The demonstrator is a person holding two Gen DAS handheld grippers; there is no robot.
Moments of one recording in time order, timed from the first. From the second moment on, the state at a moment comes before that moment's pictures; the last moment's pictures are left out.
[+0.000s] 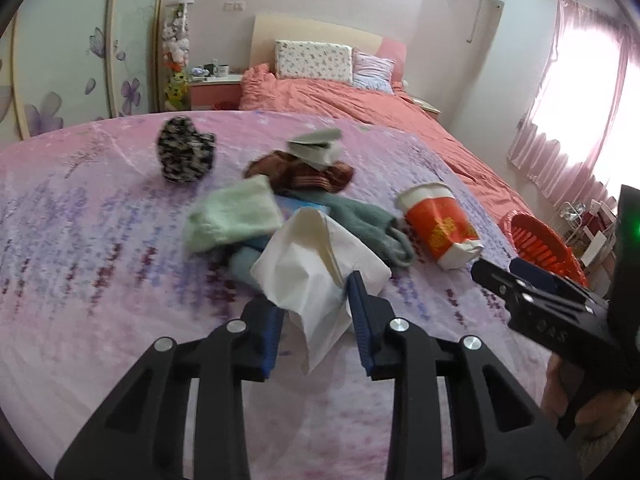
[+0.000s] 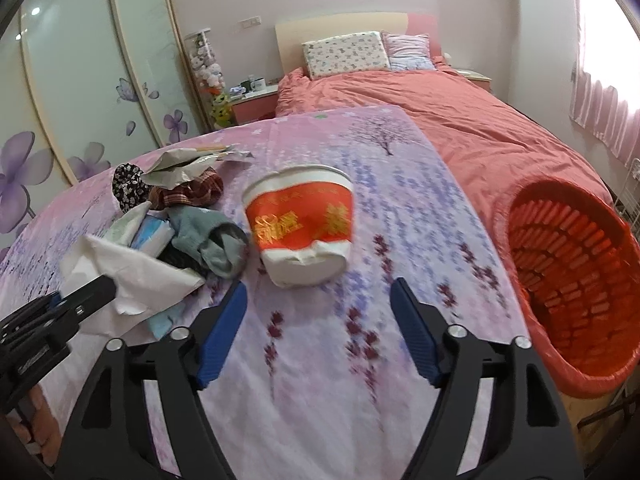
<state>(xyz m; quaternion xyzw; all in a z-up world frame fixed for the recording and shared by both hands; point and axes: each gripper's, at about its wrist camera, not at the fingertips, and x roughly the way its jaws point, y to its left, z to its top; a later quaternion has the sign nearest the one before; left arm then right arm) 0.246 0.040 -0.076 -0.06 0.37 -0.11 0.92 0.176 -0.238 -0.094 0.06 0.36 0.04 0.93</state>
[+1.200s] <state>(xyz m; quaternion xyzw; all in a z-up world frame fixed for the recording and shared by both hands) 0.285 0.156 -0.097 -0.11 0.39 0.03 0.91 0.205 -0.222 -0.101 0.04 0.38 -0.01 0.92</state>
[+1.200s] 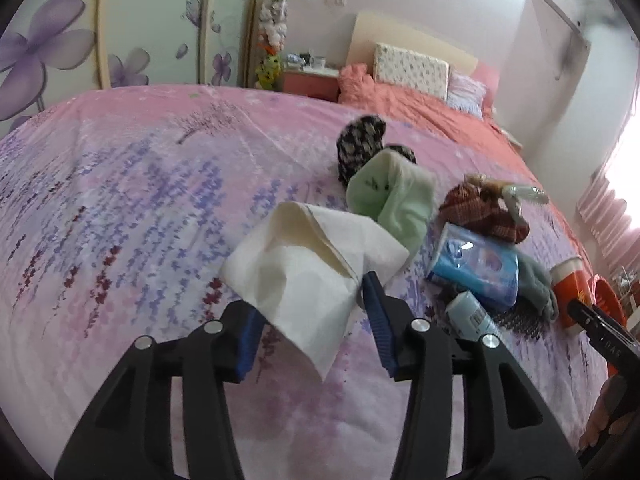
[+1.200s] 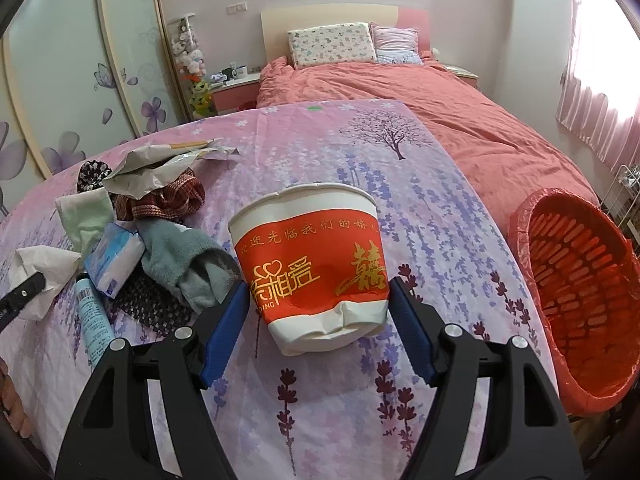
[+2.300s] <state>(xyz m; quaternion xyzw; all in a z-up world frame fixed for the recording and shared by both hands) 0.313 0.137 -0.109 0.01 0.43 0.03 0.90 0.213 -0.233 -0.109 0.07 0.39 0.00 0.92</state>
